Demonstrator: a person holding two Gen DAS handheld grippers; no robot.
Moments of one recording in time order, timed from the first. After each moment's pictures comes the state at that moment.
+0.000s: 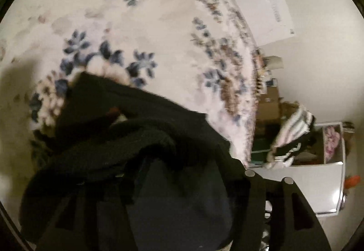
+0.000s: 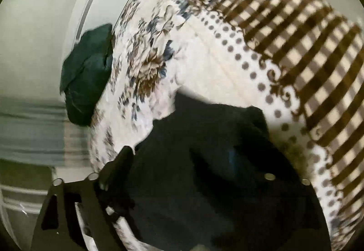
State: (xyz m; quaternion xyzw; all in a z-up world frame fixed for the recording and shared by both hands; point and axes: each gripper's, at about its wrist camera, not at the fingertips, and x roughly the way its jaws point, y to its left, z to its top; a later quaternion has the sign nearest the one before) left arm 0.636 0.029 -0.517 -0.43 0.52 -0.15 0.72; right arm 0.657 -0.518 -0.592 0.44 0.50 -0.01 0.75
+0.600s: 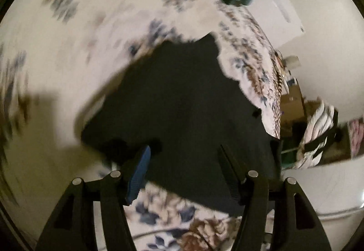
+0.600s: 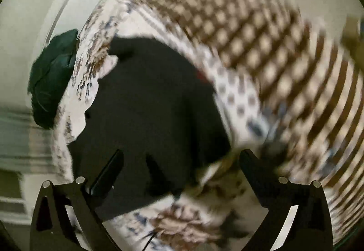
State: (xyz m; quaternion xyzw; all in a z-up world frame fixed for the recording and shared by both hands) left arm 0.466 0.044 -0.513 -0.38 0.52 -0.04 0.76; right arm 0.468 -0.485 -0.639 0.47 0.50 -0.11 0.72
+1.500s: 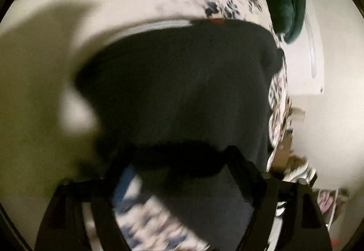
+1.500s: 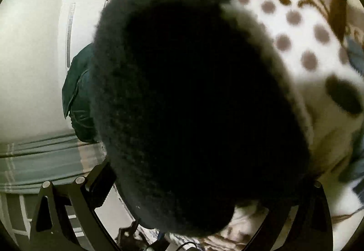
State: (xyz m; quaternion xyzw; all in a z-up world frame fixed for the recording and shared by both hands) left arm 0.480 0.045 -0.618 -0.56 0.49 0.04 0.67; right arm 0.472 -0.467 -0.724 0.60 0.45 -0.04 0.66
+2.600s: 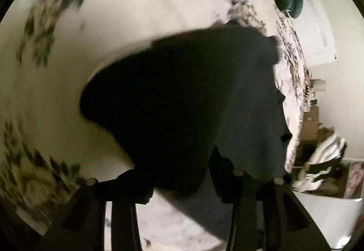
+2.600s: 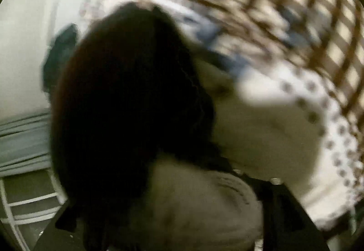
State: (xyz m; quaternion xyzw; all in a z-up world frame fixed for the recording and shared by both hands) left arm 0.323 0.058 -0.577 -0.45 0.56 0.05 0.69; right arm 0.290 -0.471 -0.688 0.52 0.58 -0.09 0.62
